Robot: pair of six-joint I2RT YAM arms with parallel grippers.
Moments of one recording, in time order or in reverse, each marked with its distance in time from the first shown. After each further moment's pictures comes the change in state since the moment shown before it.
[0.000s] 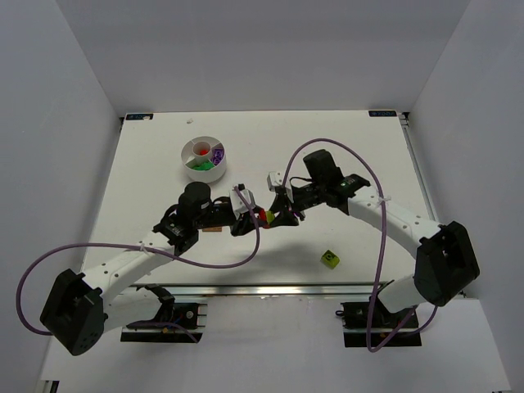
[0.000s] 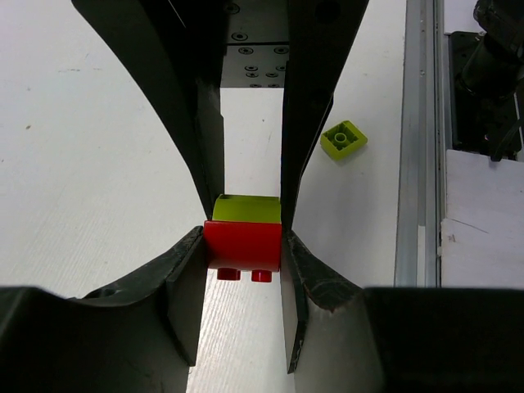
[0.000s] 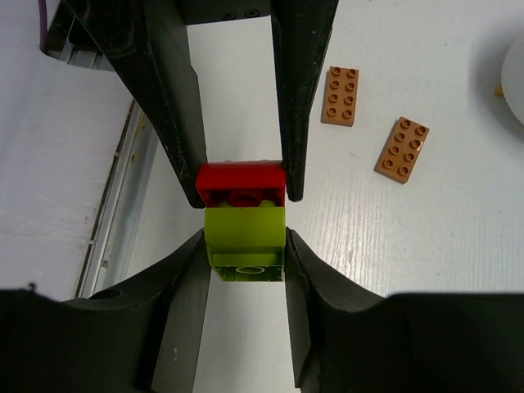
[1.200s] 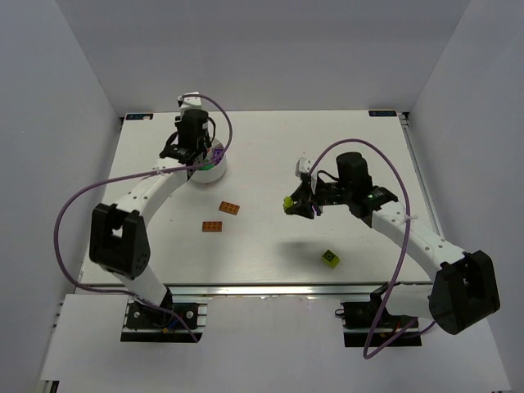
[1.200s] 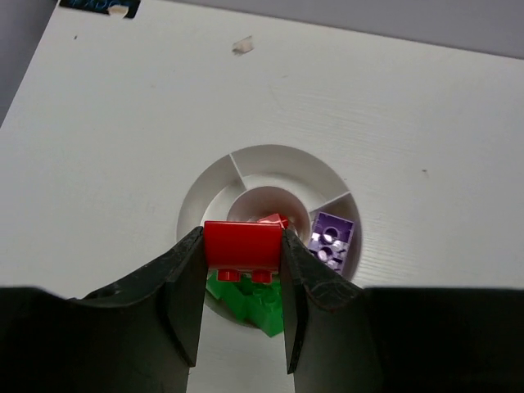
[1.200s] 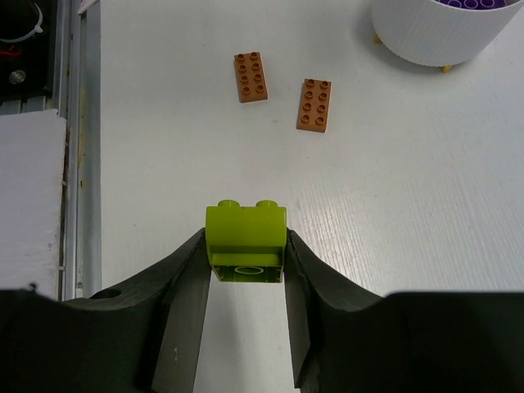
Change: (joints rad) left arm 0.305 0.525 0.691 -0.343 -1.177 -0.447; right arm -0.157 -0.203 -0.191 0.229 0.082 0.242
